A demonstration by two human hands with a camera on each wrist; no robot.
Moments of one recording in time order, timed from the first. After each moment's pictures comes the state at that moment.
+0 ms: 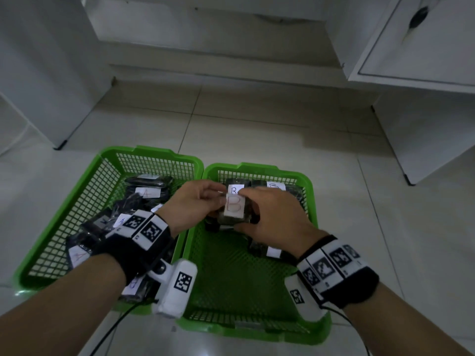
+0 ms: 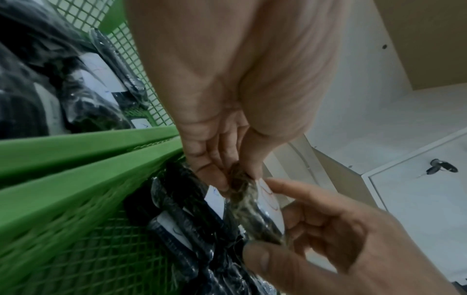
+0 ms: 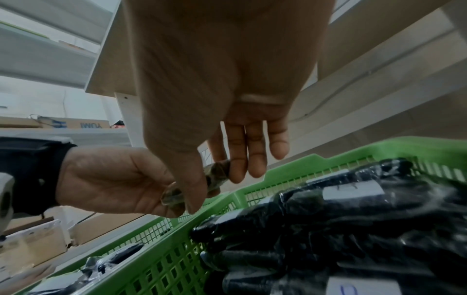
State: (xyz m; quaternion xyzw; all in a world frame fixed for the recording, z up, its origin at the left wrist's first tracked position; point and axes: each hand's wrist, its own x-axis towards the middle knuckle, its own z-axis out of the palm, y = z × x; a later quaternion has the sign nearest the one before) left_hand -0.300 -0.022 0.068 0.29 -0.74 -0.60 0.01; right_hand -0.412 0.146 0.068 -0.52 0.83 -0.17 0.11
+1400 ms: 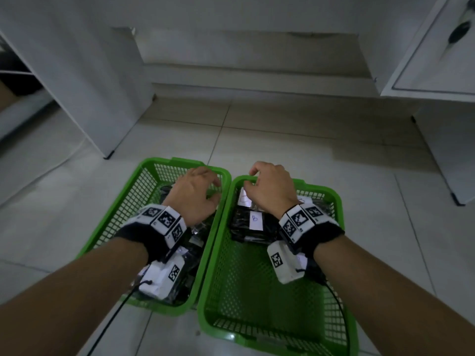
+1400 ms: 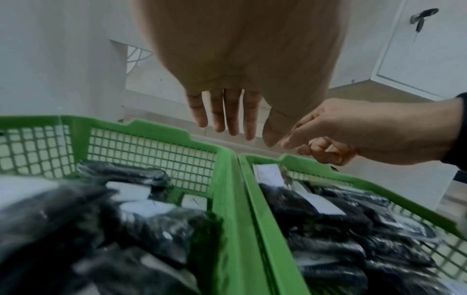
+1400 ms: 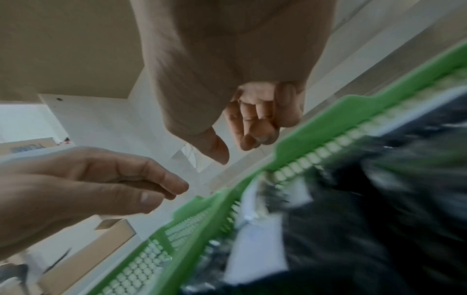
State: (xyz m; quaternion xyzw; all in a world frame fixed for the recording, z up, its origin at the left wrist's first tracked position) left_hand -0.285 -0.081 0.076 0.24 -0.96 -0.16 0.05; right_hand -0.443 0.048 0.058 -0.39 0.87 -0.28 0.10
